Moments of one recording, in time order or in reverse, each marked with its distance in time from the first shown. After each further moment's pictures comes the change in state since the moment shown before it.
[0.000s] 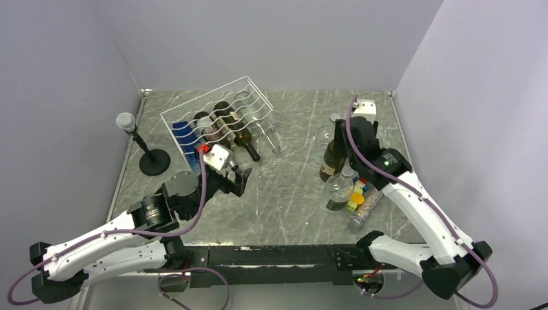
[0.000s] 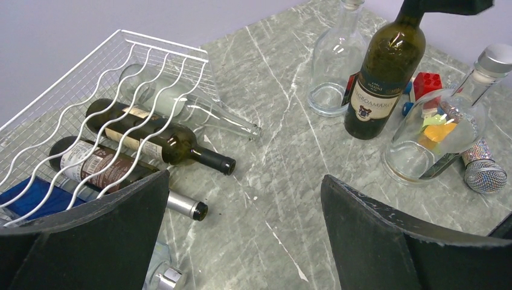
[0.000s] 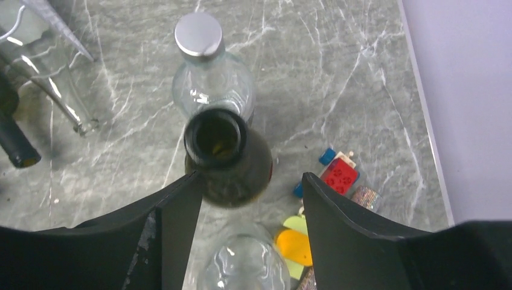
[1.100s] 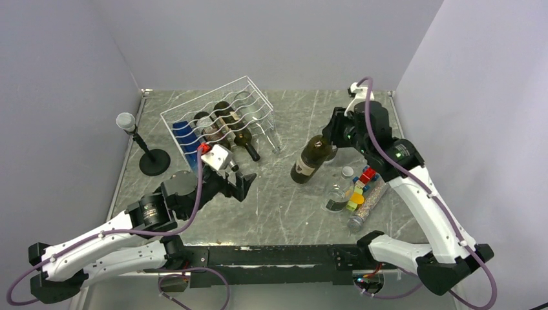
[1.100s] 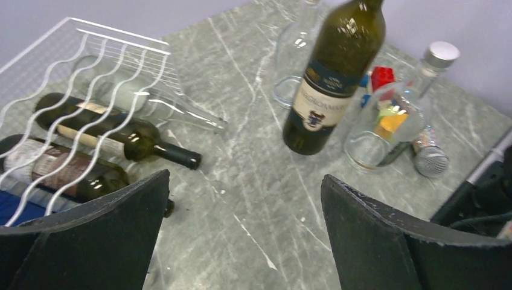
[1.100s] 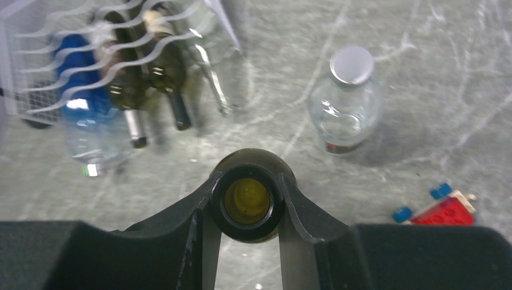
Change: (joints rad) left arm 0.000 -0.002 0.023 -0.041 0.079 -0.074; right arm -0.080 0.069 0.153 0.024 -0.439 0.021
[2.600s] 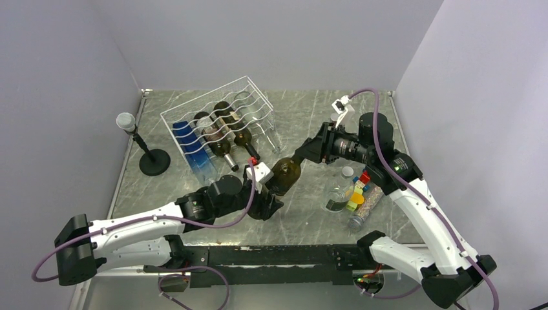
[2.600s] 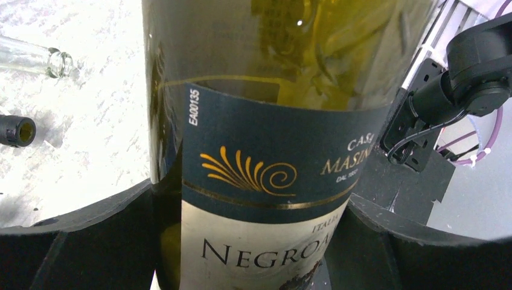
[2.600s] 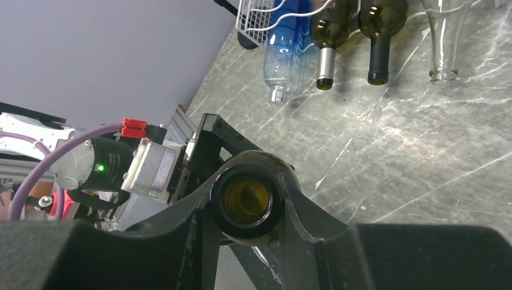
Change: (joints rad) left arm 0.001 0.302 -0.211 0.314 0.378 -0.146; right arm -0.005 -0.114 -0.156 0.233 -0.690 0.229
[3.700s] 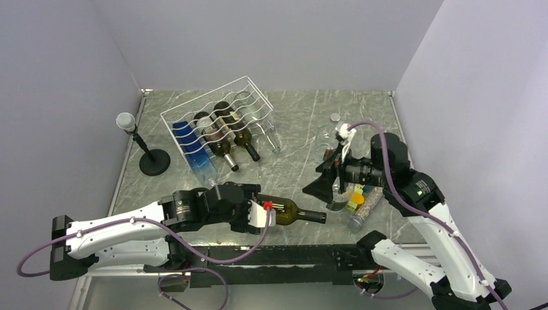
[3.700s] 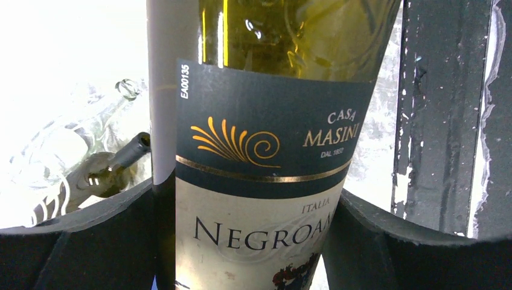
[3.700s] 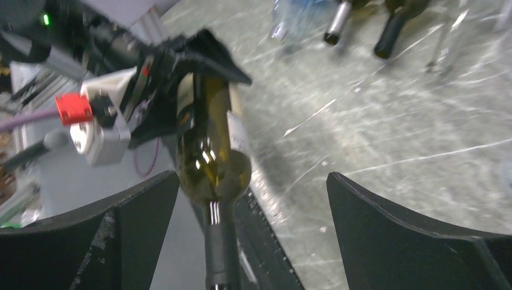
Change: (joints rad) left arm -0.141 -0.058 0.231 -0.652 -0.028 0.771; right arm 0.040 -0.169 0.028 -0.278 -0.067 -0.446
